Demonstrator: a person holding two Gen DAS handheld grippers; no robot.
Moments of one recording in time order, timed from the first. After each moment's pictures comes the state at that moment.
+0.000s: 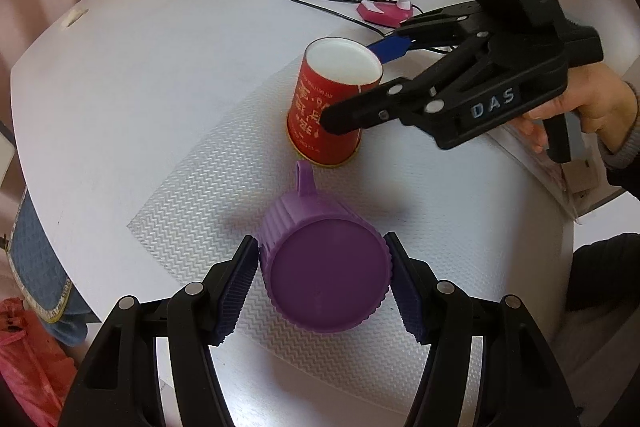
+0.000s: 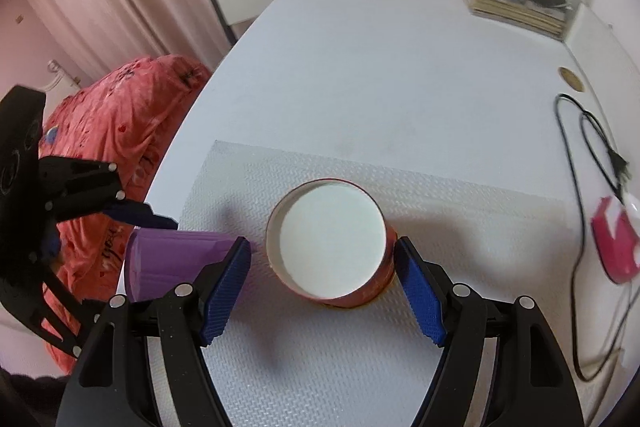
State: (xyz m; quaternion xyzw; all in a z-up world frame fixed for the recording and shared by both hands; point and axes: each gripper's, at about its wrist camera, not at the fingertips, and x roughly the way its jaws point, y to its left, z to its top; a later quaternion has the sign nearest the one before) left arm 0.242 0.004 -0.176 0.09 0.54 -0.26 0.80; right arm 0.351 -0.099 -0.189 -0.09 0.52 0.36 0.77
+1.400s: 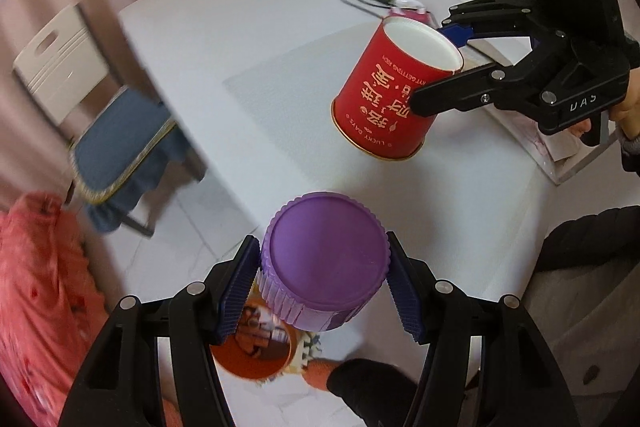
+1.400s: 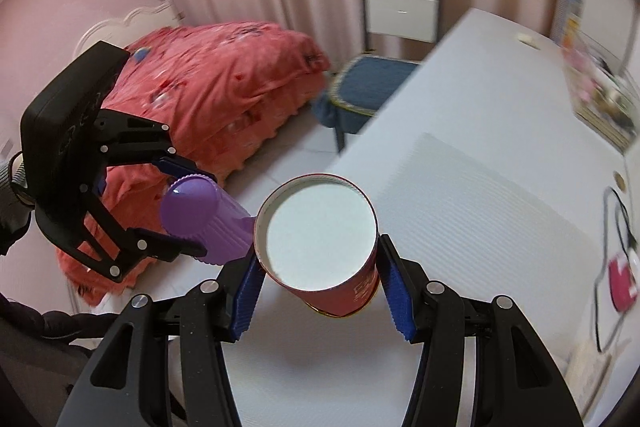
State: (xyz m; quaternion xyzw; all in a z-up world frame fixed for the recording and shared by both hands) left arm 0.040 0.041 -0.112 0.05 0.53 -0.10 0.84; right arm 0.140 -0.053 -0.092 -0.18 0.42 0.52 0.72
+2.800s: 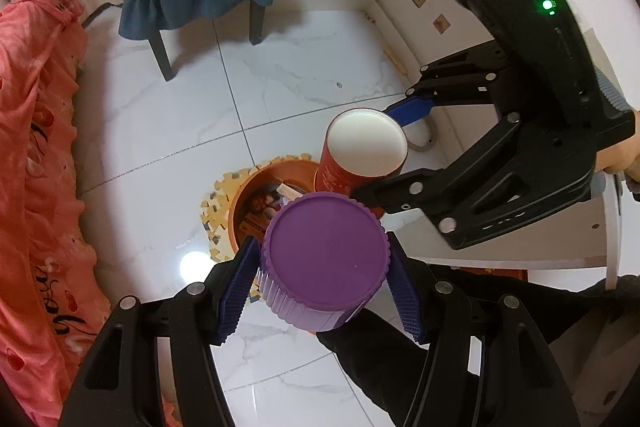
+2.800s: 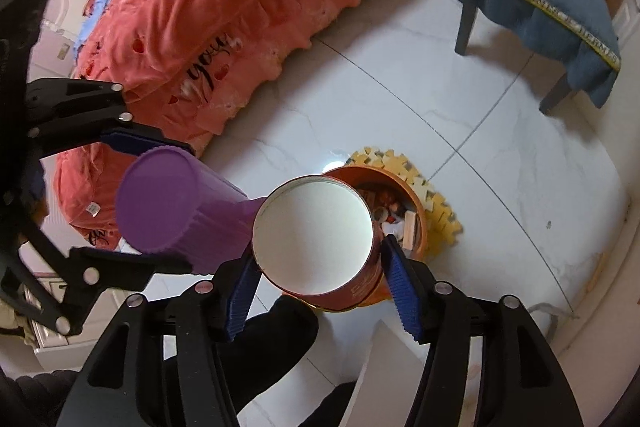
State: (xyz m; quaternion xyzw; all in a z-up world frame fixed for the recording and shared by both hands) left arm -0.050 0.258 -0.310 -0.12 0.61 -0.04 0.78; right arm 0.032 0.271 -0.376 -0.29 0.58 0.54 0.54
